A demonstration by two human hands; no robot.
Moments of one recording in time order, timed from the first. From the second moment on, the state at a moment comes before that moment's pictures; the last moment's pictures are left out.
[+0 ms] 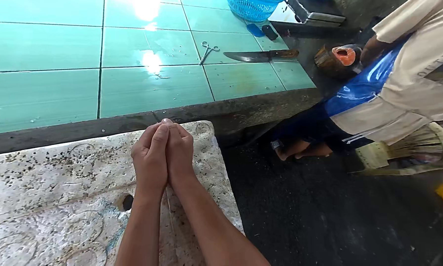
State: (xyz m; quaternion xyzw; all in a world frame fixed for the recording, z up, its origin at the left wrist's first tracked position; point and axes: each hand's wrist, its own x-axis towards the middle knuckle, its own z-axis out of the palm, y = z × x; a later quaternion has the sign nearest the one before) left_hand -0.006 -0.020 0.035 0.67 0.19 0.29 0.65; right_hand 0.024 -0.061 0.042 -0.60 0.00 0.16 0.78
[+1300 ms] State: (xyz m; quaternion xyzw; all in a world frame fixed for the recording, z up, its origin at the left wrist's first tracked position) left_hand -0.007 -0.020 0.036 0.67 0.18 0.30 0.66; right_hand 0.023 -0.062 0.044 -0.61 0.00 0.16 0.77
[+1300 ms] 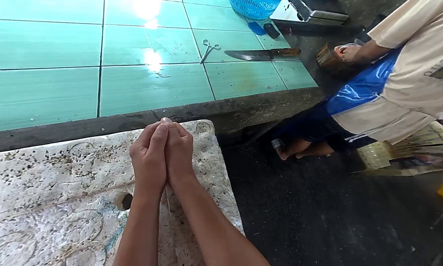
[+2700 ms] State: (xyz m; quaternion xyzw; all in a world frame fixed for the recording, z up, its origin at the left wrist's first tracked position) left_hand -0.006 -0.020 0.035 0.67 0.19 0.29 0.66; right_hand 0.023 -0.061 0.044 -0.61 0.00 0.16 0.78
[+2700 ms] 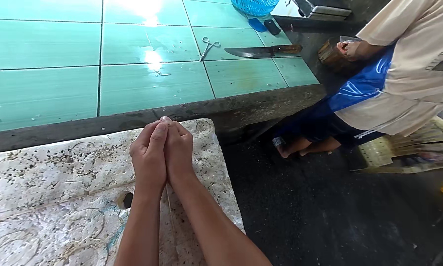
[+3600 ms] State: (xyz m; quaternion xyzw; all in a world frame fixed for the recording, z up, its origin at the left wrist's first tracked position) left_hand -0.008 -0.020 0.035 0.68 0.18 0.29 0.65; right_hand 0.017 -0.068 0.045 -0.61 0.00 0.19 0.77
